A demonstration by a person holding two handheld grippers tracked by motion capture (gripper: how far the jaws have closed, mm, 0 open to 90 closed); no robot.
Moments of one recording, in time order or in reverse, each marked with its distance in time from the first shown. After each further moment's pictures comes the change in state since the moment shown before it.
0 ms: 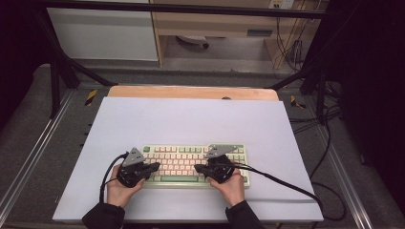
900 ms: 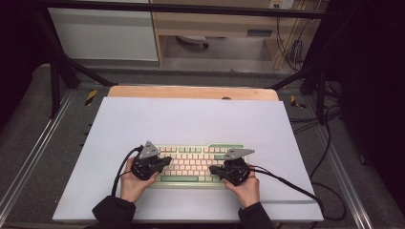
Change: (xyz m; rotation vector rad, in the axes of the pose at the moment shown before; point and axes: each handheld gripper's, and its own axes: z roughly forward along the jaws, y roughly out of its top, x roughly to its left) left arm -0.015 0.031 0.028 0.012 0.003 0.031; right arm -0.021 -0.025 -0.029 -0.003 -0.038 0.030
